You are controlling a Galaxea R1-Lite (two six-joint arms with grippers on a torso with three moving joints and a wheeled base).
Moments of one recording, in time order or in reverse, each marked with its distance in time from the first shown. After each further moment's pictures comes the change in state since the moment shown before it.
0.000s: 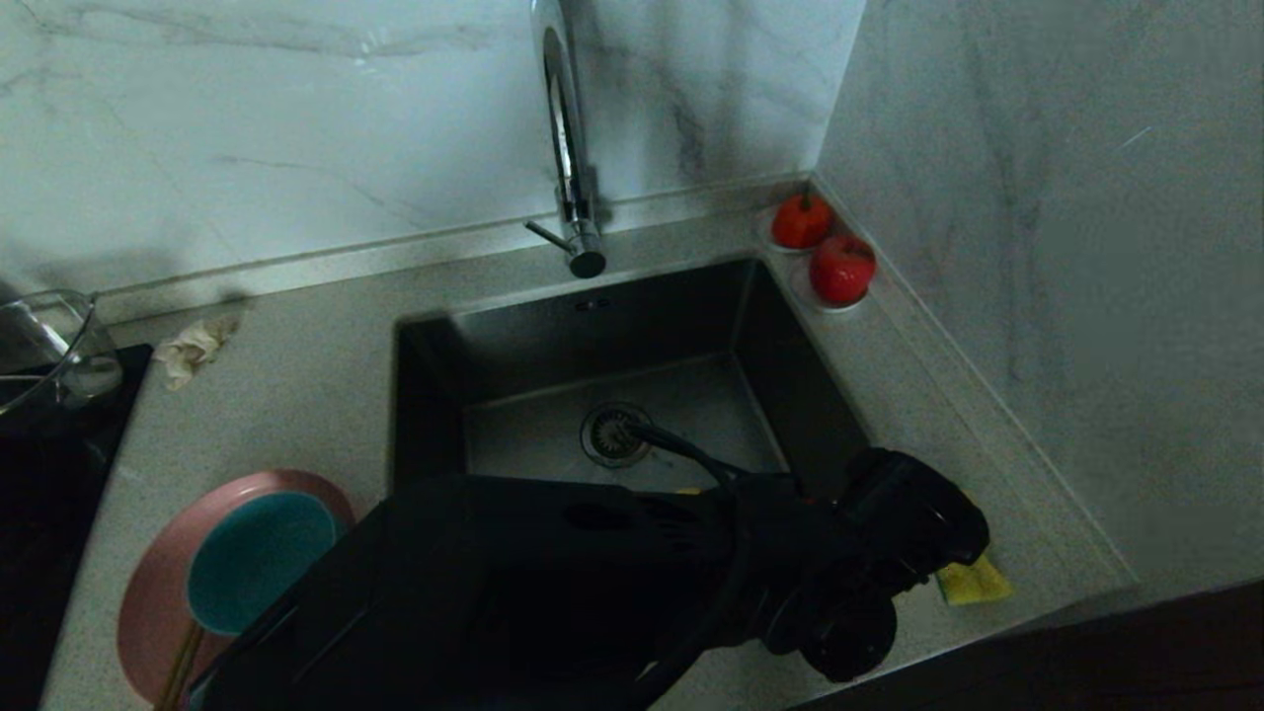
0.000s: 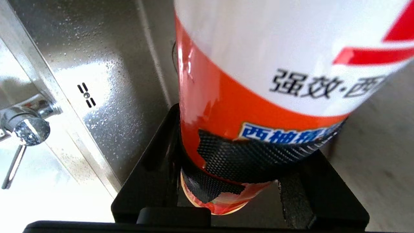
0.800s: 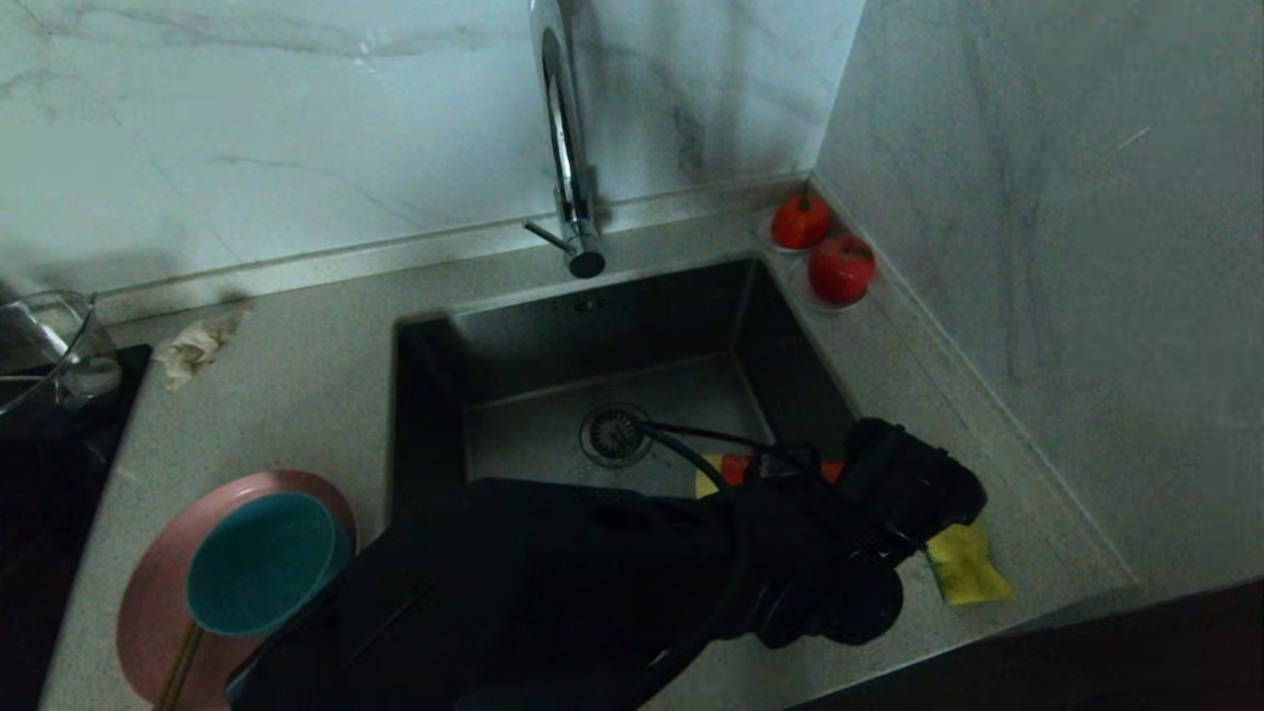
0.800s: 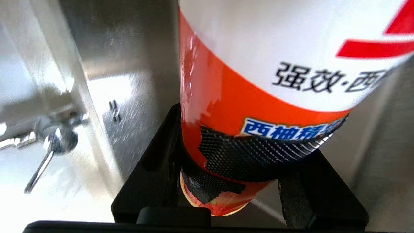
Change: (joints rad) left arm 0.024 0.037 -0.004 -0.293 0.024 0.141; right arm 0.000 0.000 0.000 0.000 0.000 0.000
